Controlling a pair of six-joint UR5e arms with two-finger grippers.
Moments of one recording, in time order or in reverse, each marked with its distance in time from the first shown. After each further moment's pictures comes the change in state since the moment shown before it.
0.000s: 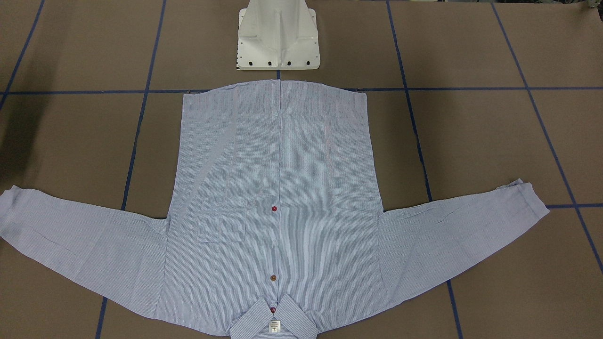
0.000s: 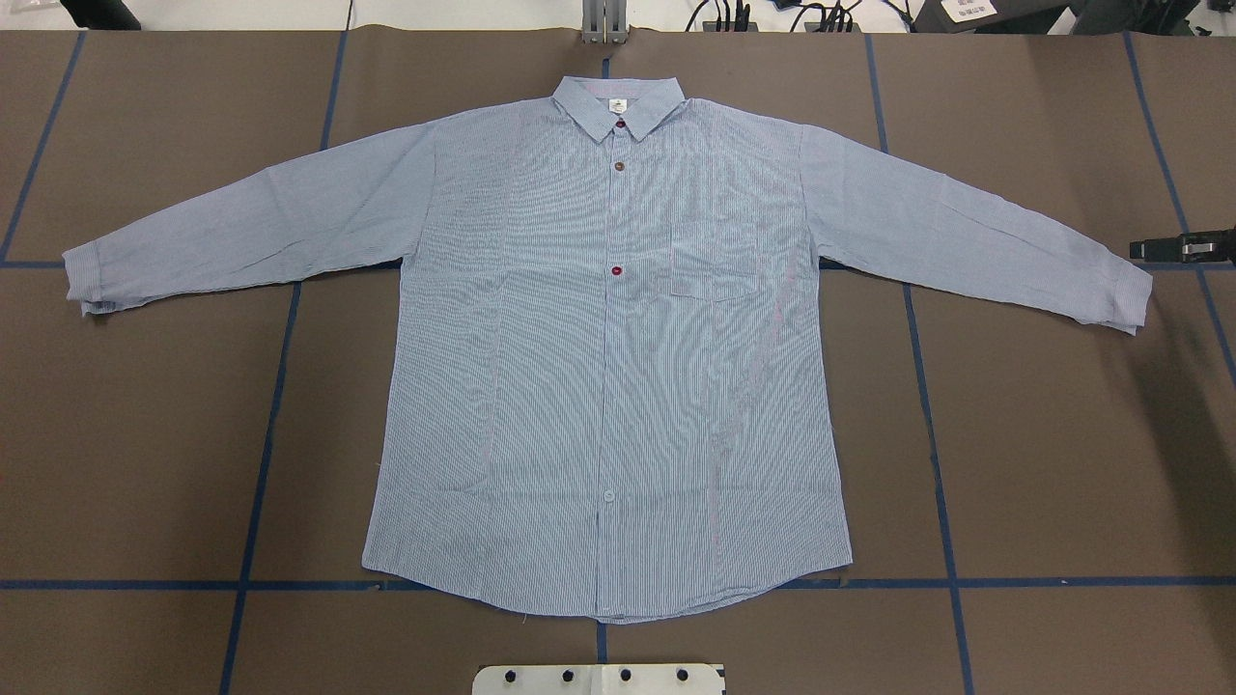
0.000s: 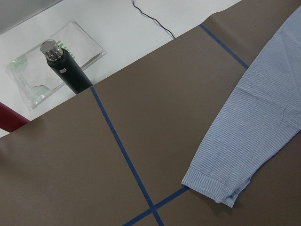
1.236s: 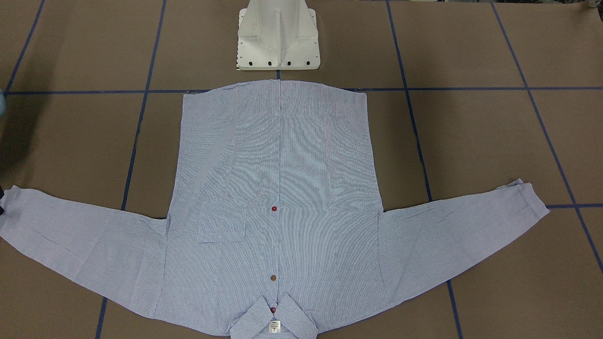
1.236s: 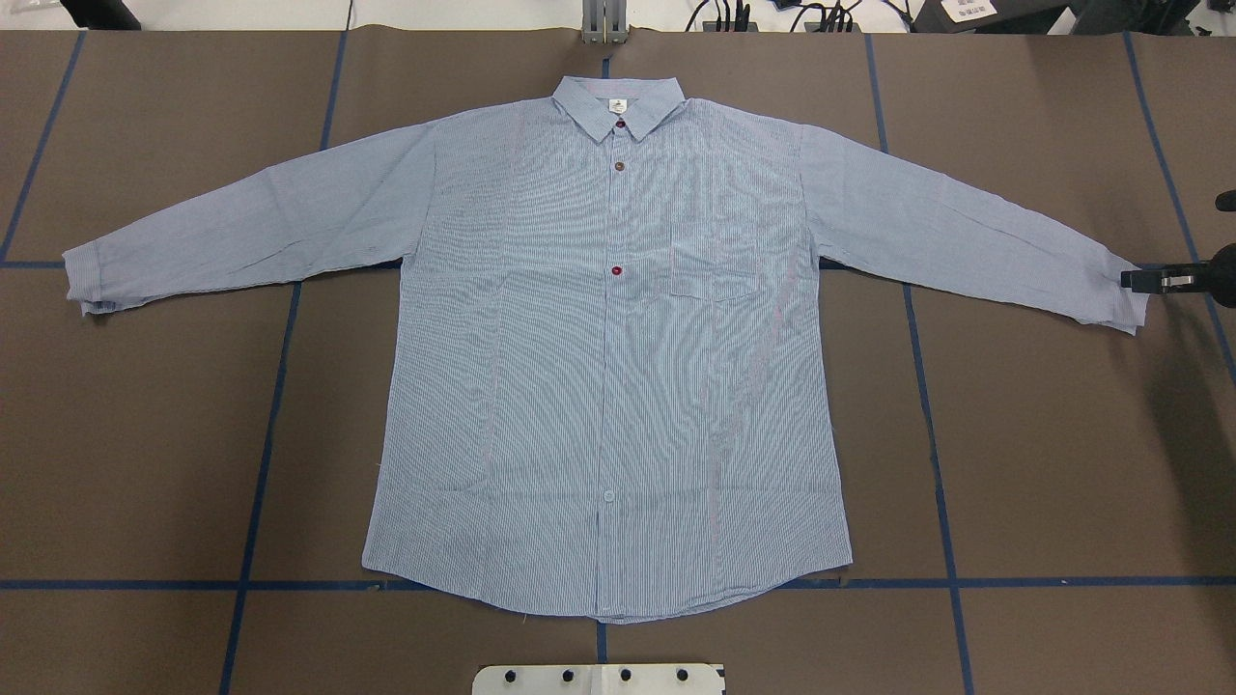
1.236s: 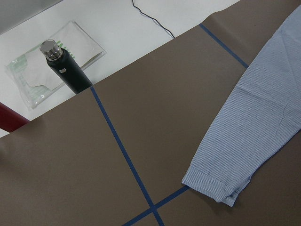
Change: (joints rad) left arm 0.000 0.003 0.000 -0.002 0.000 0.003; right arm -0.067 -0.012 -0.062 0.049 -0.083 0.008
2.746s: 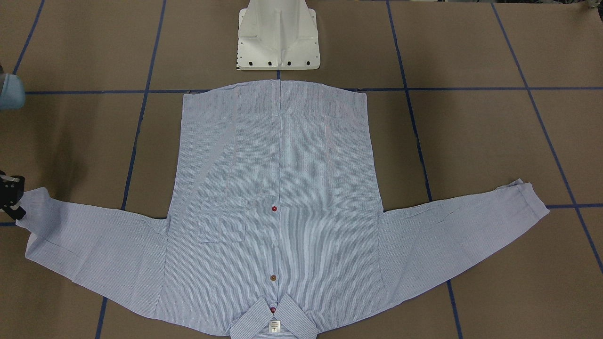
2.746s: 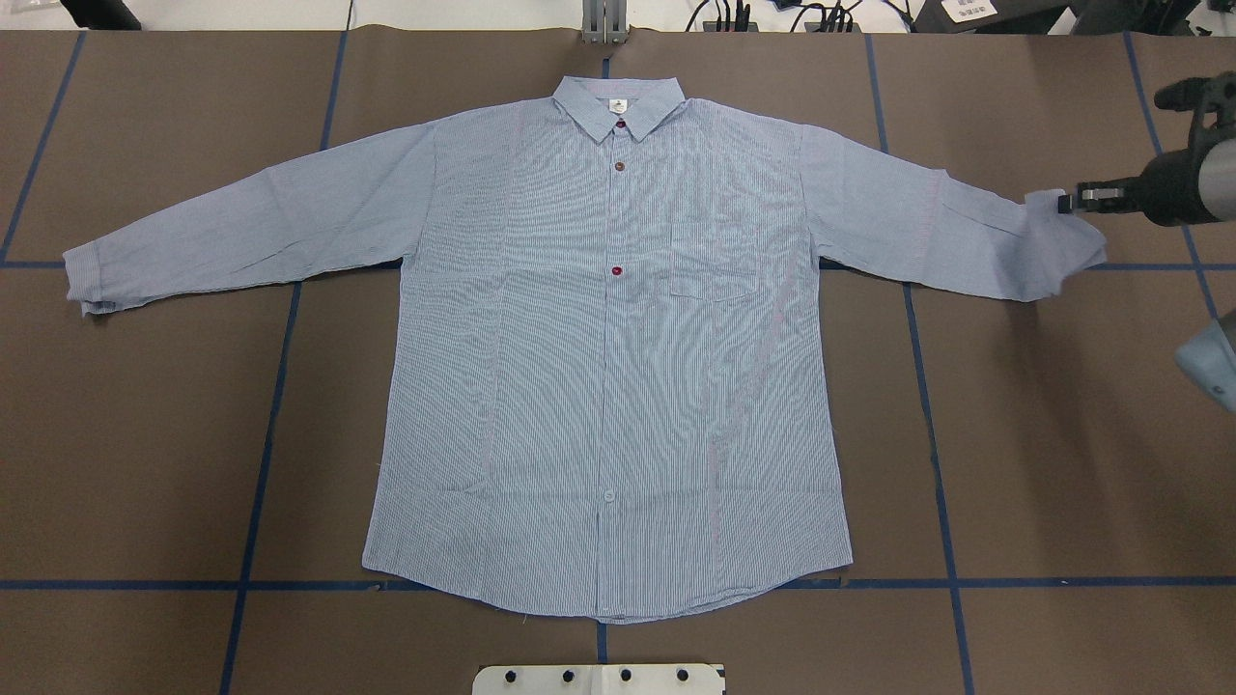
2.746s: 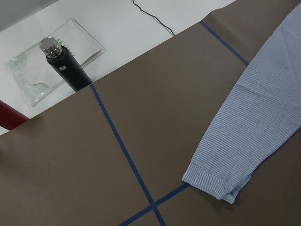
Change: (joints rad) left arm 0.000 0.003 0.003 0.001 0.000 0.003; right arm -0.007 0.111 0.440 -0.472 0.075 0.155
